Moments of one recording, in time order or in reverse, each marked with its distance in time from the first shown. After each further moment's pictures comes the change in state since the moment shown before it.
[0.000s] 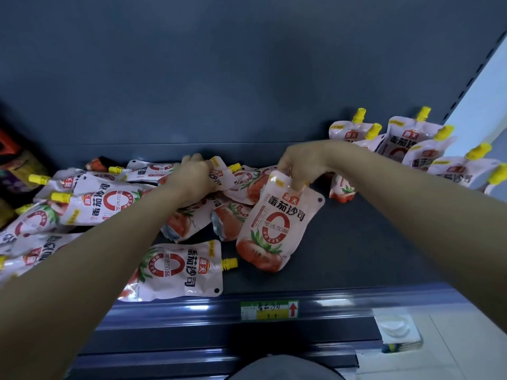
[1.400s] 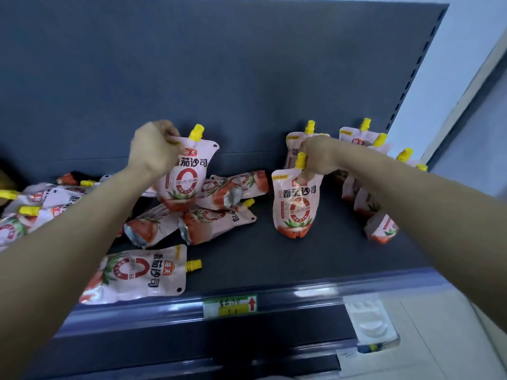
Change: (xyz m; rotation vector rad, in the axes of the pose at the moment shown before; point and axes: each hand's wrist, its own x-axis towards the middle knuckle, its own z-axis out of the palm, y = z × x) left_hand -0.020 0.045 -0.072 -0.588 0.482 -0.153; right_hand -0.070 0.070 -0.008 -0.070 0.295 0.284
